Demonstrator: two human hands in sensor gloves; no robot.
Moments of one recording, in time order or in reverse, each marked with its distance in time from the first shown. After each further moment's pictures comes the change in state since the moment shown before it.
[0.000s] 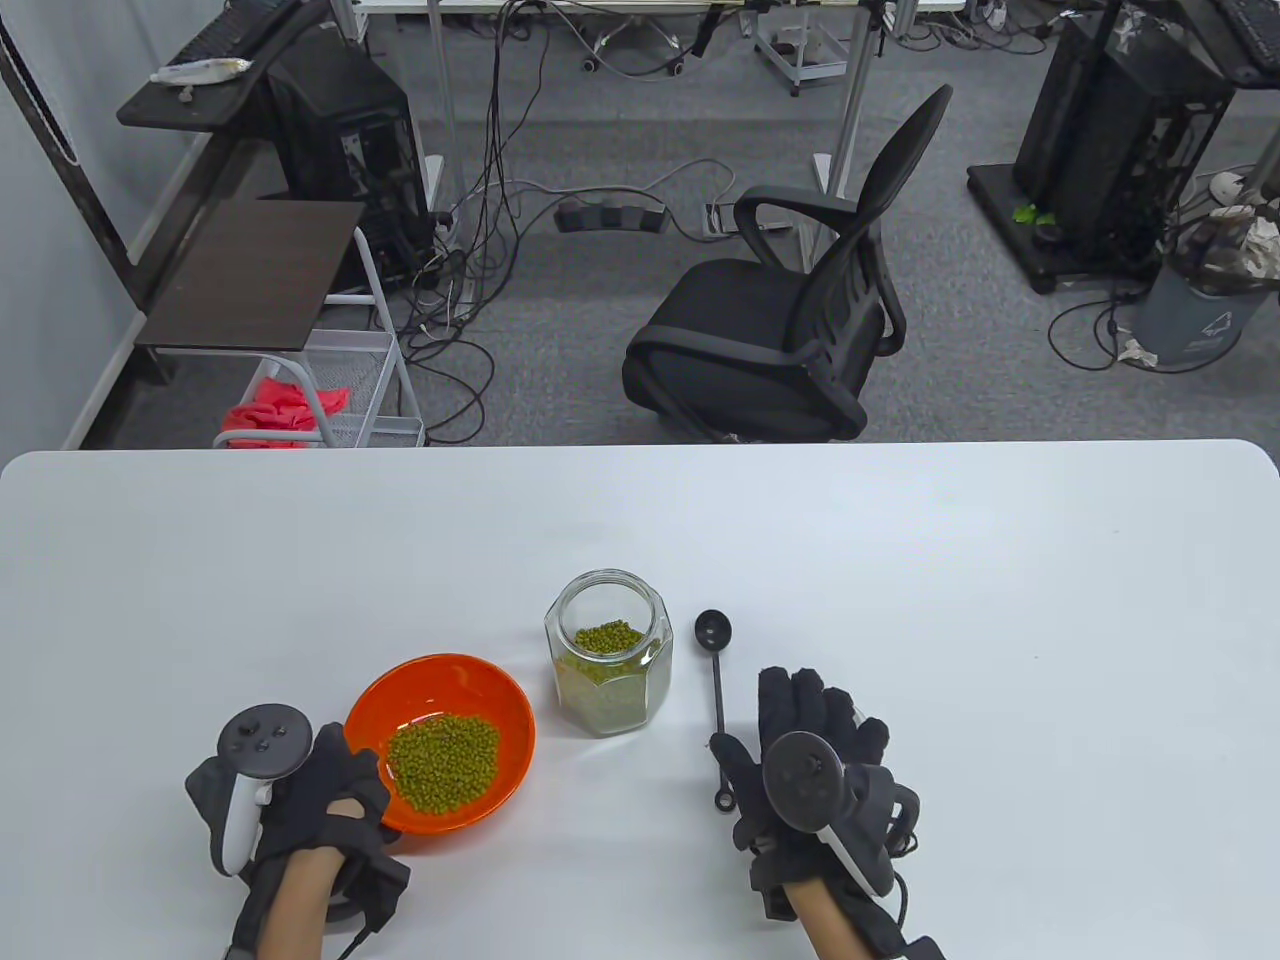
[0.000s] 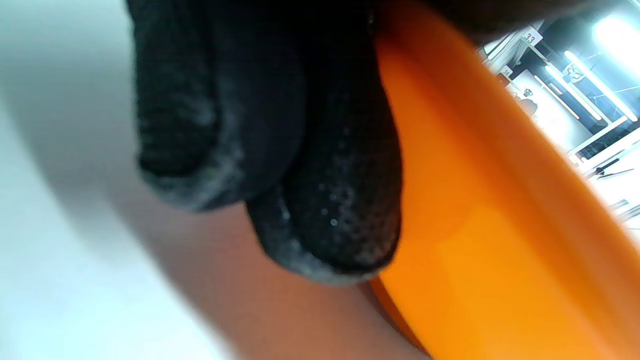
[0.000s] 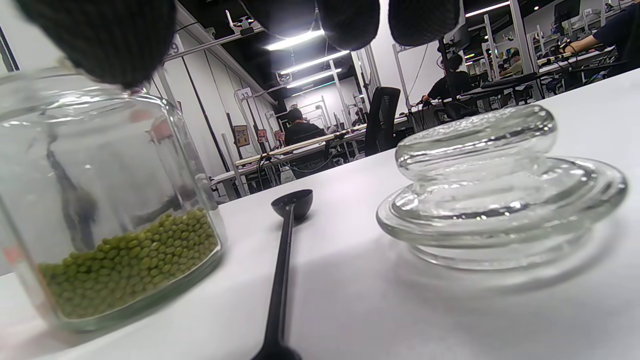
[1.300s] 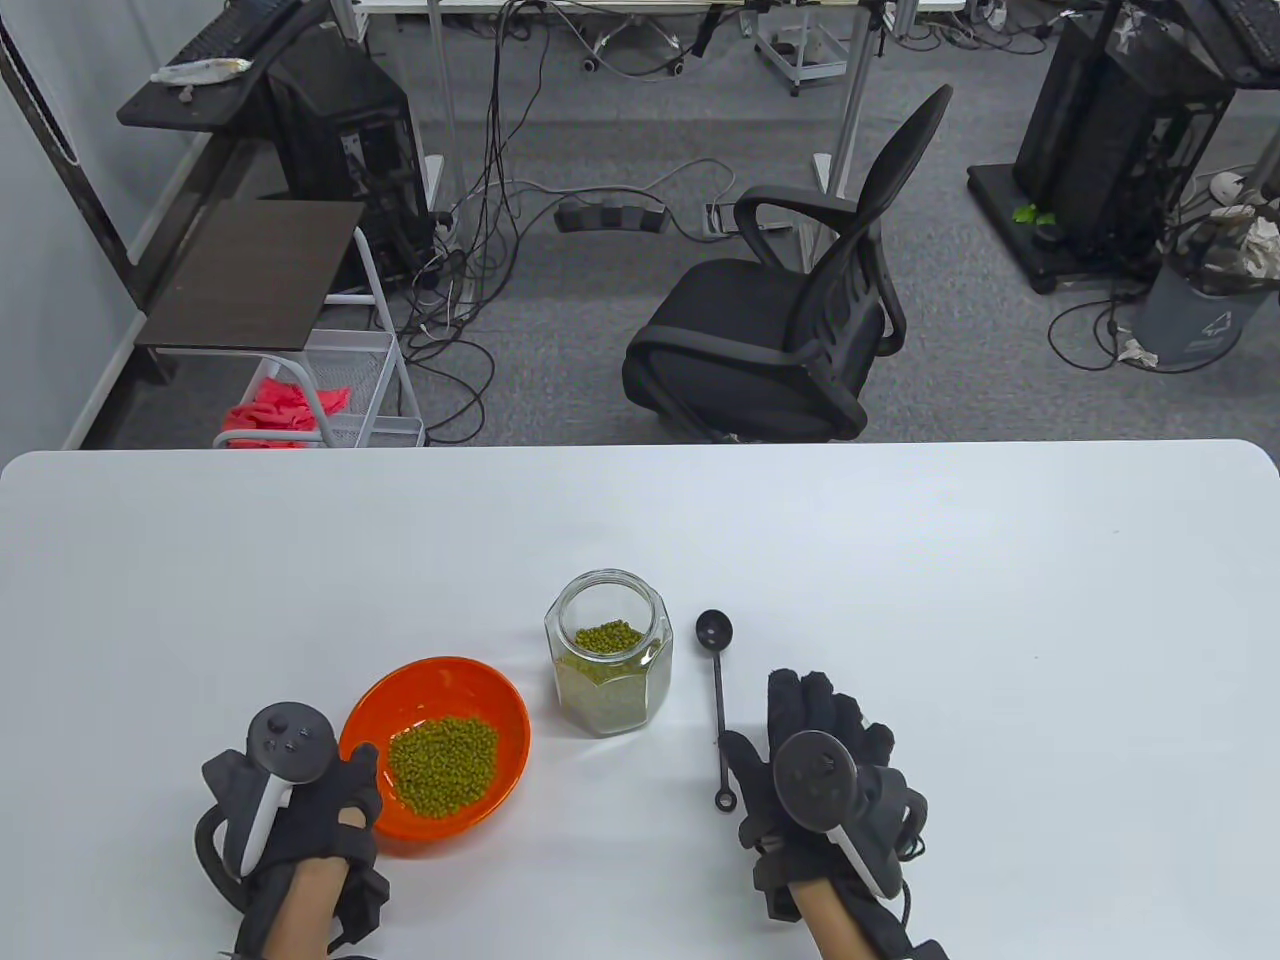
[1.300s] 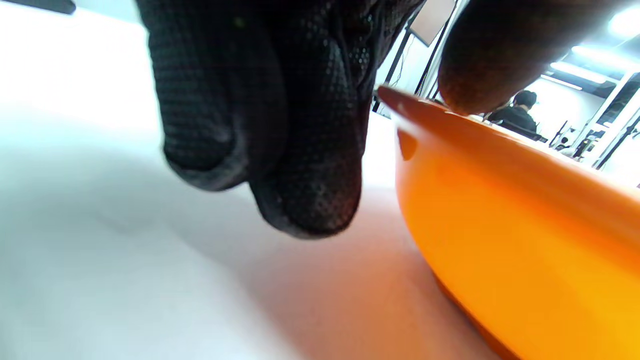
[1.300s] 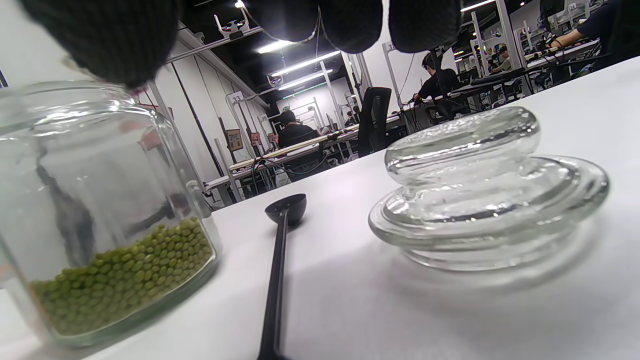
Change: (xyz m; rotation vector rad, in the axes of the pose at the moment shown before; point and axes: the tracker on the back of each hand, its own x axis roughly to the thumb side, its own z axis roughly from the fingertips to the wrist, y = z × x) left_hand 0.014 0.010 0.016 0.194 0.008 -0.336; right_hand -0.006 -0.003 0.000 -0.006 0.030 -0.028
